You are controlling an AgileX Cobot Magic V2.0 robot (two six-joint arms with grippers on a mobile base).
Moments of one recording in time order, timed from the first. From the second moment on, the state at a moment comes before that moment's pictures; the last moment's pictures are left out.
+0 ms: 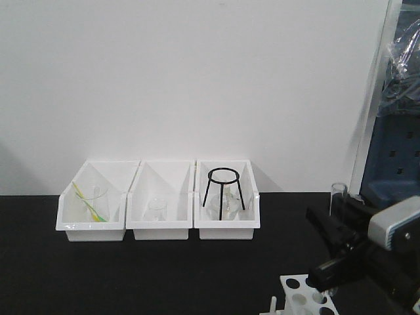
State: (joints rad) left arm 0.04 -0.02 0.03 0.05 0.26 -0.17; right arm 0.25 1.22 -0.56 -0.29 -0.65 0.10
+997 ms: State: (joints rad) left arm 0.04 -0.02 0.03 0.05 0.26 -0.17; right arm 0.16 1.14 -0.70 -0.65 -0.32 0.66
